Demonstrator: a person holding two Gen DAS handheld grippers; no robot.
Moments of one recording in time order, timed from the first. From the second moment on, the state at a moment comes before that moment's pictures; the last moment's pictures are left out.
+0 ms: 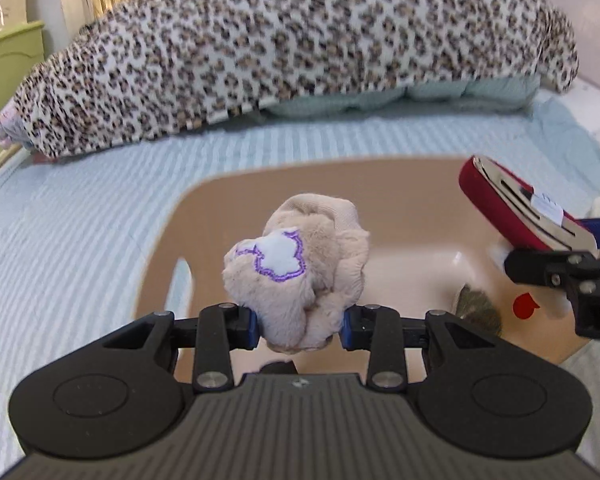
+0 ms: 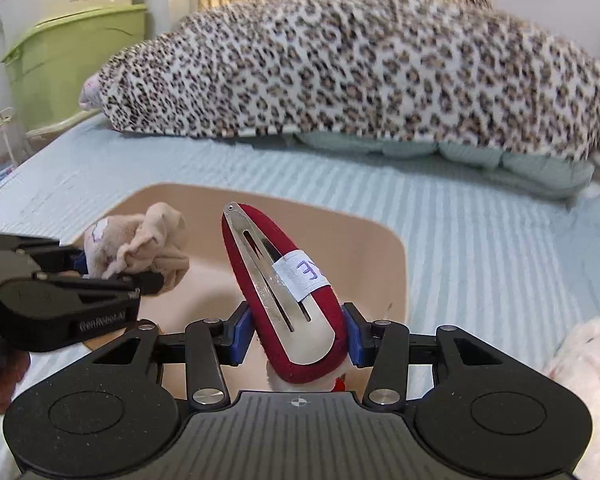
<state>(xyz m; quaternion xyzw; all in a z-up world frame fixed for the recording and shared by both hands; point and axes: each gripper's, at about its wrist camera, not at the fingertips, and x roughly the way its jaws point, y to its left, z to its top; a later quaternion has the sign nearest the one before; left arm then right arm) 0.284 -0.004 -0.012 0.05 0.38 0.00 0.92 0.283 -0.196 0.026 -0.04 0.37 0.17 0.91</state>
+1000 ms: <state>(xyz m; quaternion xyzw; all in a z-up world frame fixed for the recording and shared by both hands) 0.181 0.030 0.016 0.07 0.39 0.01 0.92 0.196 -0.220 0.036 -0.04 0.42 0.16 0.90</state>
